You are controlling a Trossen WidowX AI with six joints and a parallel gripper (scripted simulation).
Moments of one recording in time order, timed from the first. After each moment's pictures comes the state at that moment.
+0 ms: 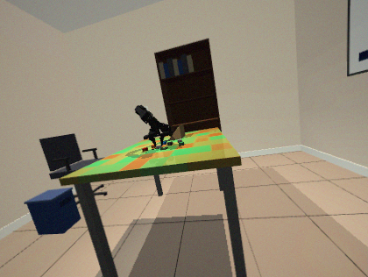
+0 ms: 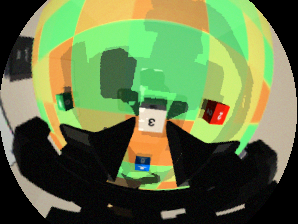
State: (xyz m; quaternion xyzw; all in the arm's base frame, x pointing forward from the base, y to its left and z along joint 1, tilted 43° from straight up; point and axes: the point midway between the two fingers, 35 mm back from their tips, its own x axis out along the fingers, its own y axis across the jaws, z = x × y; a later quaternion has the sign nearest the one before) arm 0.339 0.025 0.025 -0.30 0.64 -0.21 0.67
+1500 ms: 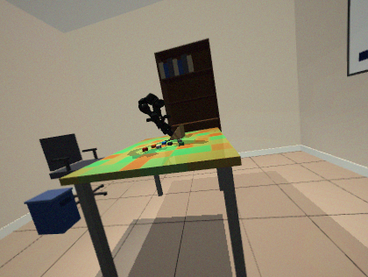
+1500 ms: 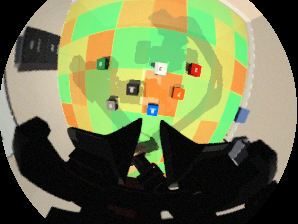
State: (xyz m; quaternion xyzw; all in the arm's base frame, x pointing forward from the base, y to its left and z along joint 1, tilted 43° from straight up) arm 0.240 0.105 0.107 -0.31 0.65 -0.20 0.67
